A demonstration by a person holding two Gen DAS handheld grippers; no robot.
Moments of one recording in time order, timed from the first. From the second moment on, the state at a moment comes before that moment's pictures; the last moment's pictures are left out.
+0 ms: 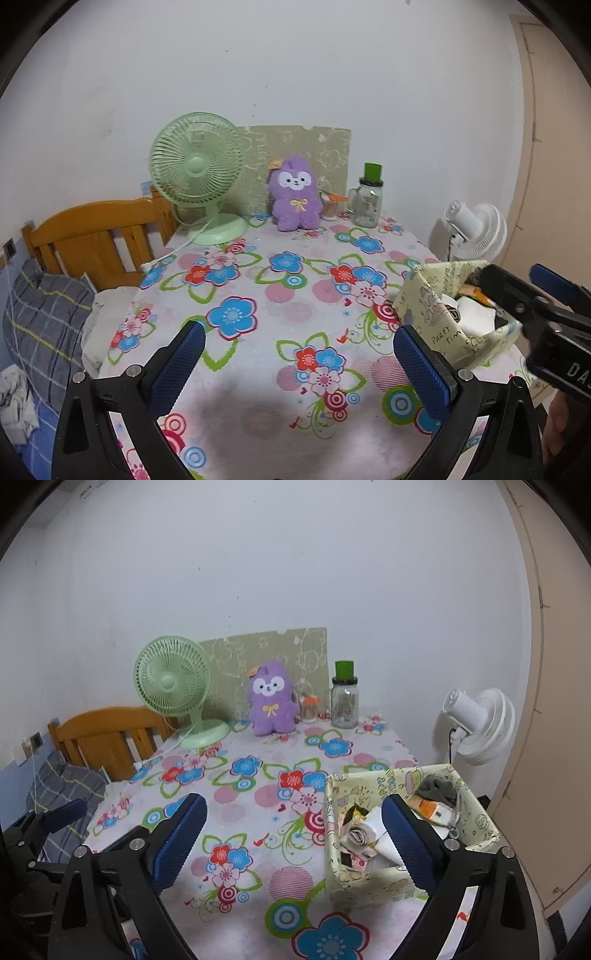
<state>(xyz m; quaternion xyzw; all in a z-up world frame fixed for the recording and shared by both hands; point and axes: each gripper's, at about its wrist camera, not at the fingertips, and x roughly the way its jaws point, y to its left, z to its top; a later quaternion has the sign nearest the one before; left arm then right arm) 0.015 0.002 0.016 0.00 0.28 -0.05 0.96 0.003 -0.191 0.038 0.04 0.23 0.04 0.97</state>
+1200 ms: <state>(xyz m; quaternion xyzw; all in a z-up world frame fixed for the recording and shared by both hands) -0.015 0.005 0.035 -0.01 0.23 -0.02 0.97 -0.027 -0.194 0.041 0.03 0.19 0.04 0.98</state>
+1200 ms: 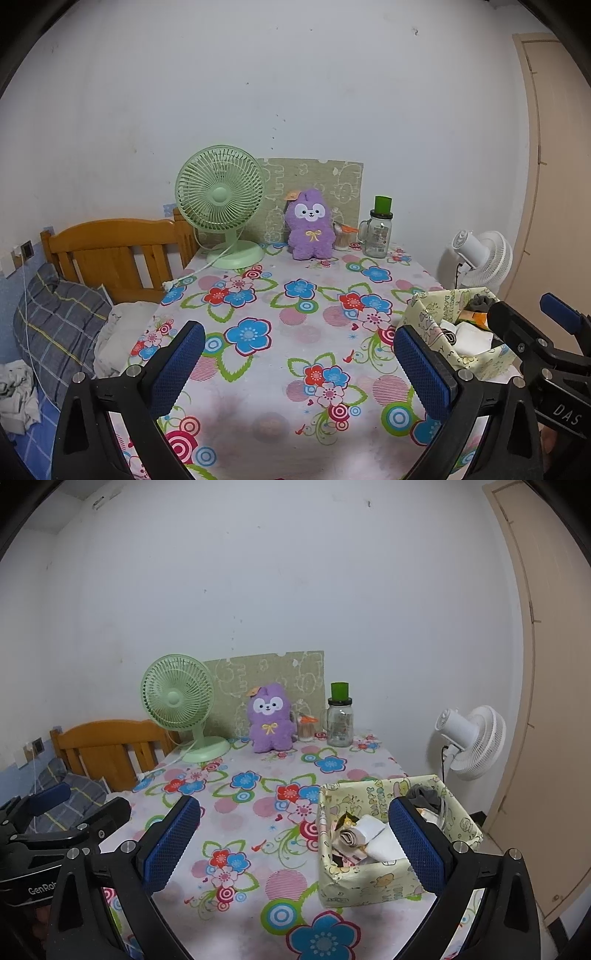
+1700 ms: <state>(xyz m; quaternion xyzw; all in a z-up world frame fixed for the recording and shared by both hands) -0.015 0.004 0.037 0.00 0.22 -0.02 0.97 -0.029 -0.197 0.043 0.03 0.19 0.03 0.98</state>
